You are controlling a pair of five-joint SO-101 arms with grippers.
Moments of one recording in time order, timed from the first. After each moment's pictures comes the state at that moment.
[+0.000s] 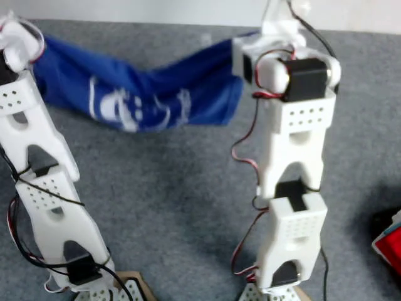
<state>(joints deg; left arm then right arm) -26.2 43.6 -93.8 95.1 27.6 -14.4 22.4 -78.5 100.3 -0.6</state>
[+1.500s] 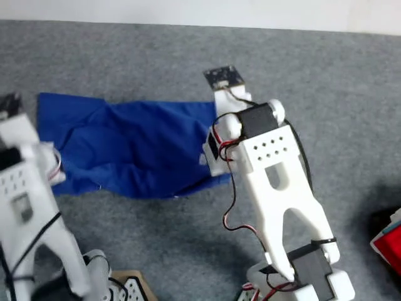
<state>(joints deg) -36.5 -30.5 37.6 71.1 -2.0 -26.7 -13.1 1.1 100.4 -2.5</state>
